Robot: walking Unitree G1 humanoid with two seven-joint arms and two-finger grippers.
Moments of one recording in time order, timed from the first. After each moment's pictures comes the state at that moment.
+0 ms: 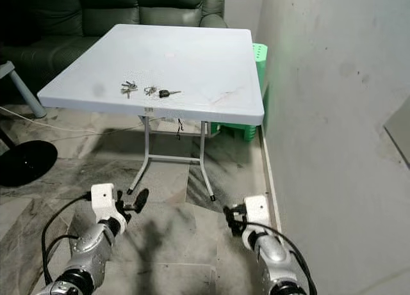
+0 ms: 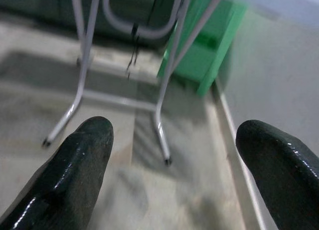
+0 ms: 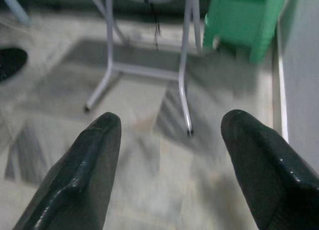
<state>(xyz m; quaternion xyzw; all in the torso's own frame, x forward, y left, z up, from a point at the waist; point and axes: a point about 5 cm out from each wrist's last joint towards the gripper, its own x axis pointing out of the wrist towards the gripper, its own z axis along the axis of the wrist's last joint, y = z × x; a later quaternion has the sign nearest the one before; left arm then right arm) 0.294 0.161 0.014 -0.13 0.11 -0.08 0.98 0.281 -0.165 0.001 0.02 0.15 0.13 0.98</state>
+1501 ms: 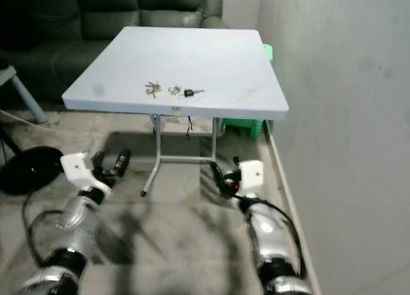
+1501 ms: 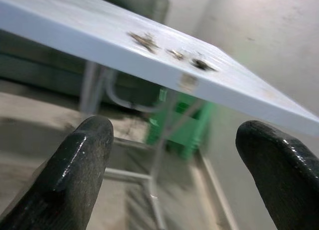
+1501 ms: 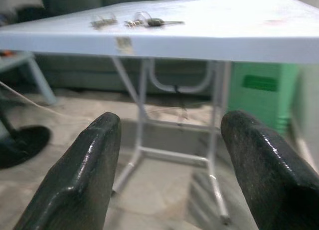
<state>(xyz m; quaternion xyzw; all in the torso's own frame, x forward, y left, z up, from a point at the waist) 0.323 0.160 0.062 -0.18 0.00 -0.09 0.98 0.310 -0.155 0.053 0.04 0.01 0.15 0.99</state>
